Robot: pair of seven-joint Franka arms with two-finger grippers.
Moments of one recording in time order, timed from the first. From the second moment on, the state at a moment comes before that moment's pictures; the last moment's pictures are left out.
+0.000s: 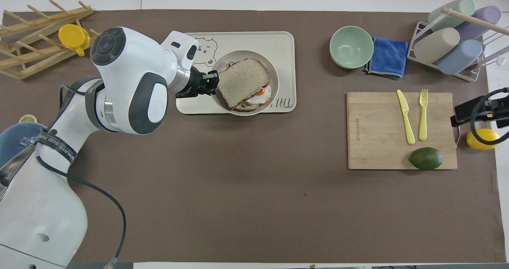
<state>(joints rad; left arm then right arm) -0.39 0.40 -0.04 -1.65 -0.35 2.17 -0.46 0.04 0.00 -0.12 -1.59 0.02 1.43 -0.03</state>
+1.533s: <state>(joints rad) -0.33 0.57 -0.04 -1.62 -0.38 2.33 -0.19 0.04 0.00 -0.12 -1.59 0.02 1.43 -0.03</state>
